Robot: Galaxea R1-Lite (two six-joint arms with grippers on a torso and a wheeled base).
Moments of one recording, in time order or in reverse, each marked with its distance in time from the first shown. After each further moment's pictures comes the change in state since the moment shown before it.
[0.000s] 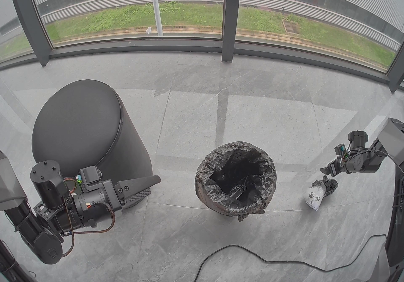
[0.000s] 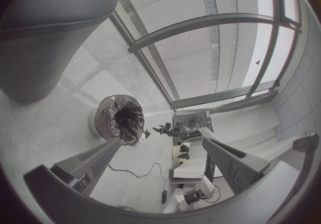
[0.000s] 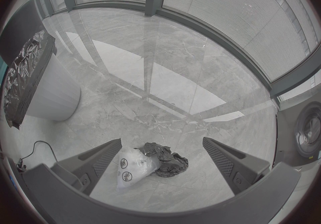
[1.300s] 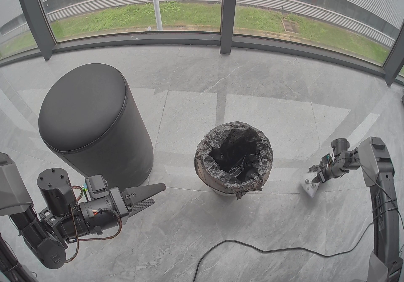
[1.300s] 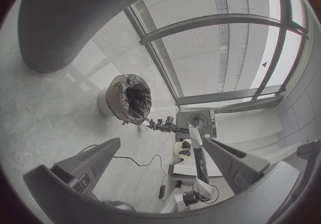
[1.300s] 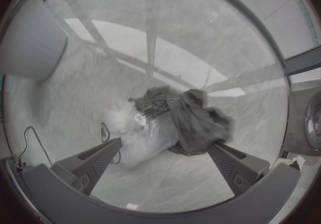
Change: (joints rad) left arm -0.047 0.028 0.033 0.001 0.075 -0.048; right arm 0.019 0.412 -0.720 0.533 -0.106 -0.001
